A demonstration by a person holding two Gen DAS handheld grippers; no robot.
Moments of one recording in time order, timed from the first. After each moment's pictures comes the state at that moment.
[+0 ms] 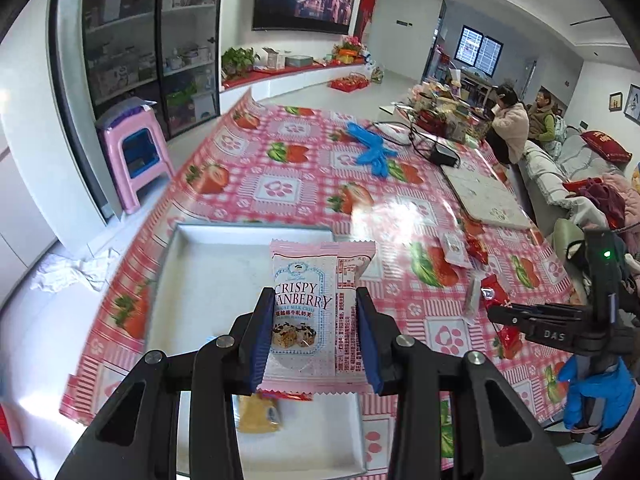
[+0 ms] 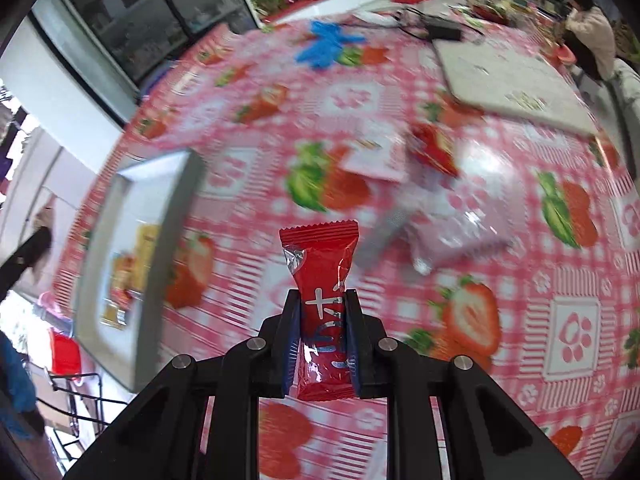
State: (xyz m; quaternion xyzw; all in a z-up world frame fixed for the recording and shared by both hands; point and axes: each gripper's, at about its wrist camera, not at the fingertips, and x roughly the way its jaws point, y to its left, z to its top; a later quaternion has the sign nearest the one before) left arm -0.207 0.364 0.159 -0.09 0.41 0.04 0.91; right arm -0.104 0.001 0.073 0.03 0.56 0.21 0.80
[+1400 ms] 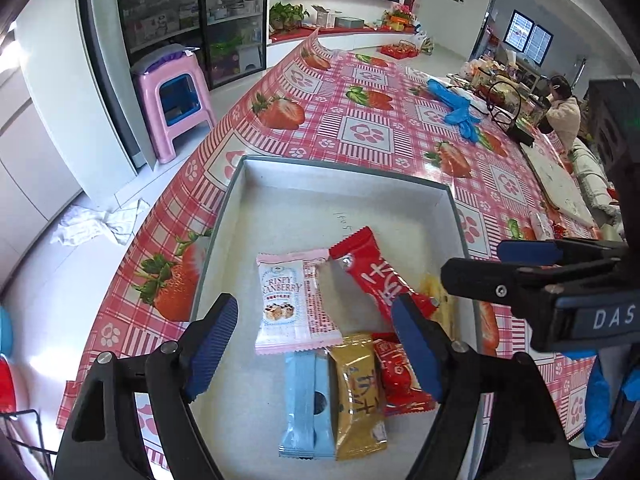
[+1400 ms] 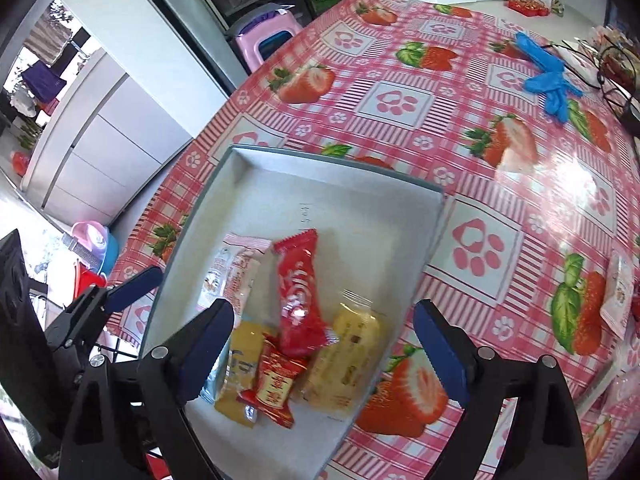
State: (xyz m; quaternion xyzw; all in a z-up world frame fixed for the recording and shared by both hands) left arm -0.185 0.434 0.080 -0.11 0.48 0.10 0.86; right arm -0.071 0.221 0.061 -0.04 0.58 0.33 0.74
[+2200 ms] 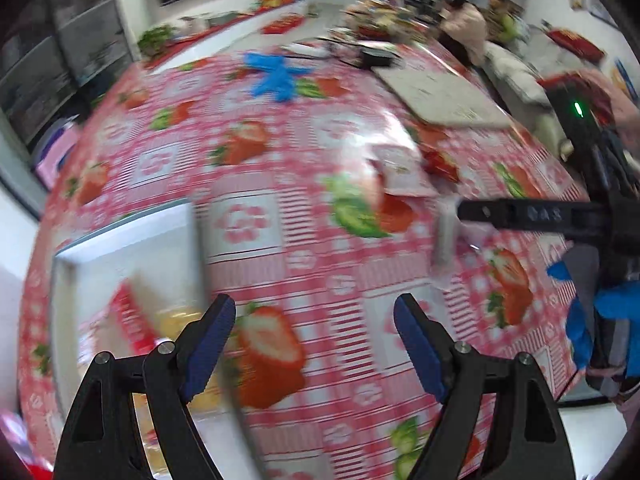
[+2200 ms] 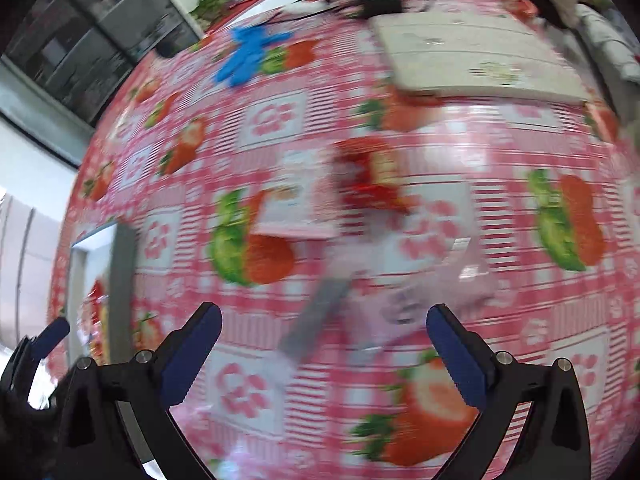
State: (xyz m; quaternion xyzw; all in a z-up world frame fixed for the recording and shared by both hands) left arm -0.119 0.220 0.079 0.04 0.52 -0.07 0.85; right arm -0.032 -0.046 0.030 0.09 0.59 0.11 0.79
